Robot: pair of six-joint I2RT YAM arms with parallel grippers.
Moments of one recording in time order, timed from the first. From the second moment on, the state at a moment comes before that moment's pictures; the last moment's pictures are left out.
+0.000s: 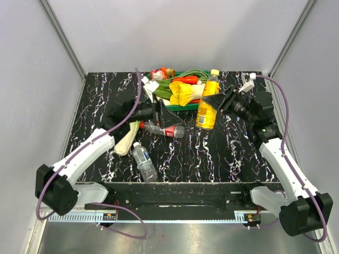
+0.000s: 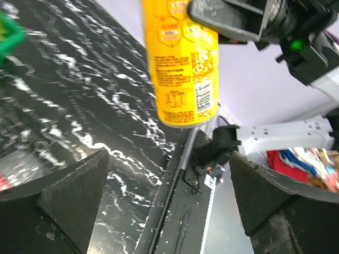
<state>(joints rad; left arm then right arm) -0.51 1.21 1.02 0.04 0.74 -0.57 0.23 1.05 0.93 0.06 -0.51 0.79</state>
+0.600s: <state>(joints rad) -0.71 1.55 1.14 0.58 0.86 -0.85 0.27 0.99 0.92 0.19 -0.57 0.89</state>
